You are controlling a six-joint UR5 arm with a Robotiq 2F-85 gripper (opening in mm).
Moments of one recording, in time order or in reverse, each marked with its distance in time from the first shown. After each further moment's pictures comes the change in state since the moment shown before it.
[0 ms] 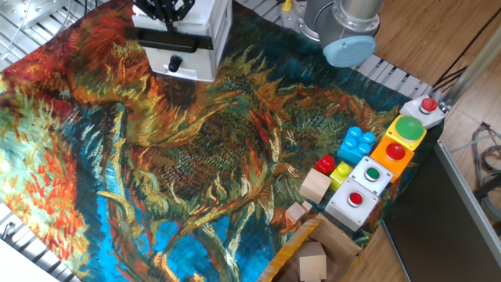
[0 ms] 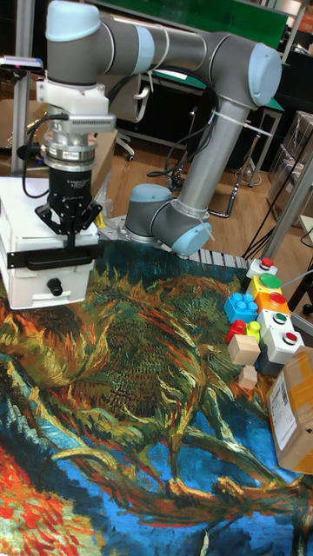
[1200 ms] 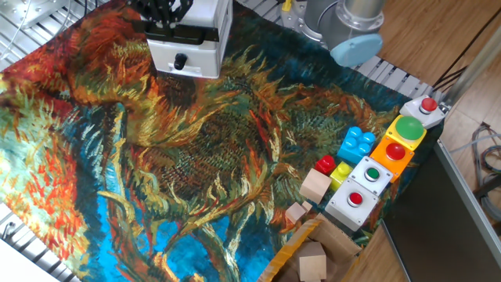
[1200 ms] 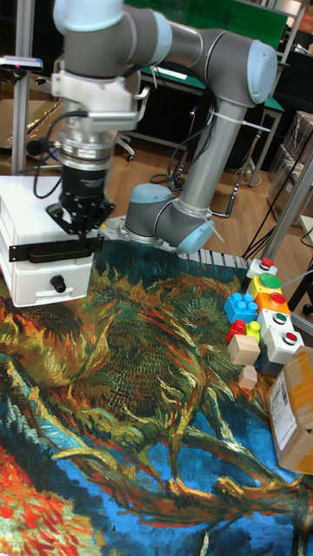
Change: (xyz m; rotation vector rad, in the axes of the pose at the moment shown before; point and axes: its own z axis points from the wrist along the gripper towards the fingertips) arm -0.076 0.007 -0.028 0.013 0.008 -0.034
